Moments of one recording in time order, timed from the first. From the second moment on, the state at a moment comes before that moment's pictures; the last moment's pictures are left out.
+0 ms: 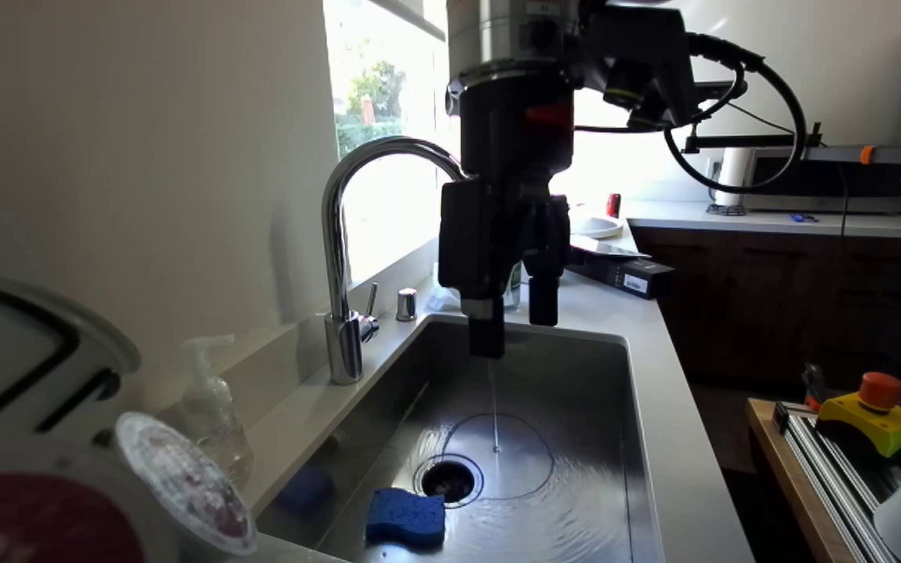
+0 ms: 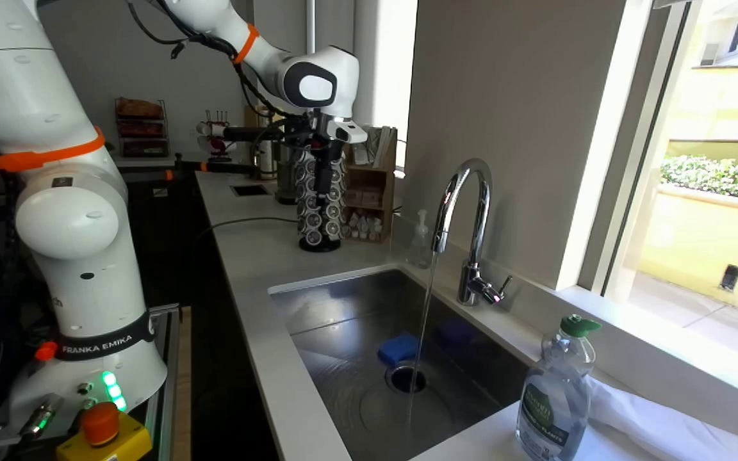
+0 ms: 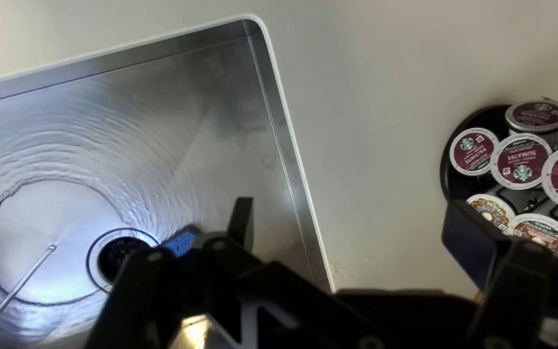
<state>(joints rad) 0.12 -0.26 0.19 -2.35 0.27 2.07 0.39</state>
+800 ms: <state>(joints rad) 0.09 -0.26 0.17 -2.35 0.25 2.08 0.44</state>
